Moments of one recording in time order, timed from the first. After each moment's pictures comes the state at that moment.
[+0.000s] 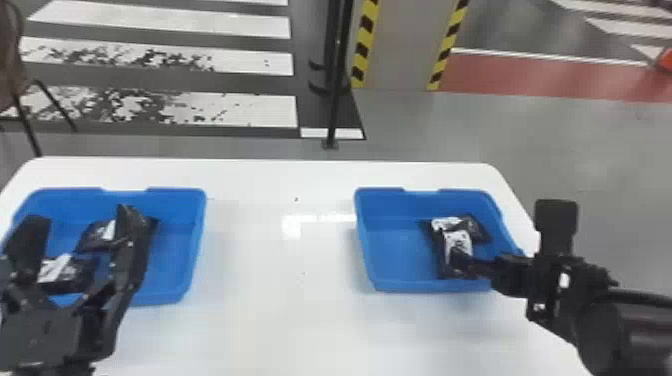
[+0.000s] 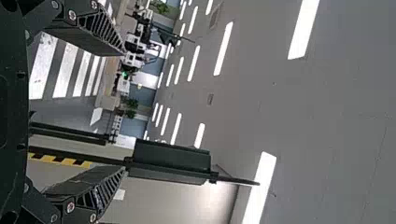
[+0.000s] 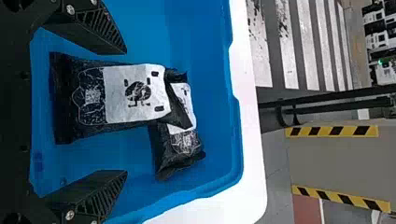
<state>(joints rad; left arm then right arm) 0.49 0.11 -0.12 -1.85 0.27 -0.68 0.02 0.10 -0.19 -0.29 -1.95 -0.17 1.02 0.23</state>
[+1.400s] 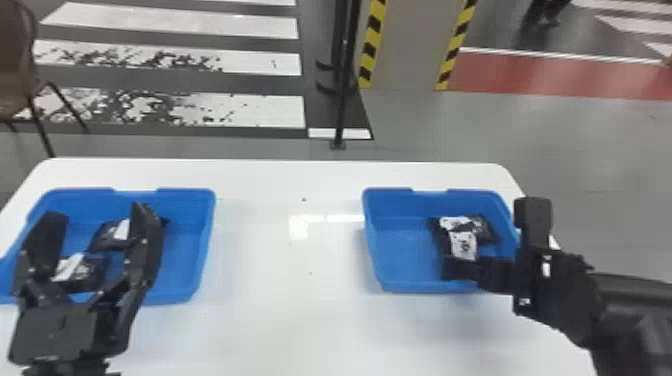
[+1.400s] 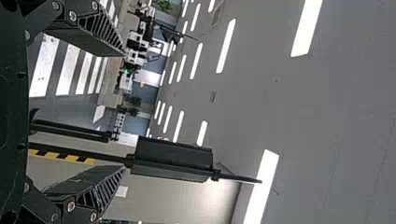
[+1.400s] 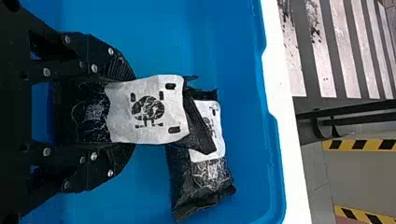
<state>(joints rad) 0.49 0.12 -0.12 -1.87 0.27 -0.66 0.01 -0.01 -0.20 -0.22 -1.80 -0.18 1.11 0.24</state>
